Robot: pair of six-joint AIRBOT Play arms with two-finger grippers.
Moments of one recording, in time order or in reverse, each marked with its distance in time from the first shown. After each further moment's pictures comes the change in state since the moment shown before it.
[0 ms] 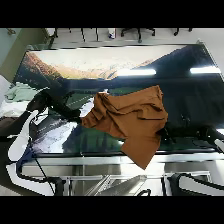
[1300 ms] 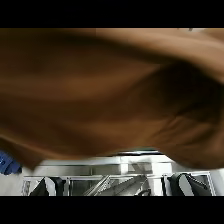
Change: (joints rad) left arm 0.936 1.150 0.418 -0.640 -0.372 -0.499; right arm -0.103 0.547 1.489 0.089 -0.211 0.218
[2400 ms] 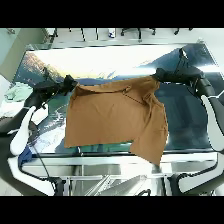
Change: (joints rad) left arm -0.886 -1.284 -0.247 -0.006 -0.414 0.515; right arm 0.402 -0.904 -0.483 -0.062 0.531 -0.156
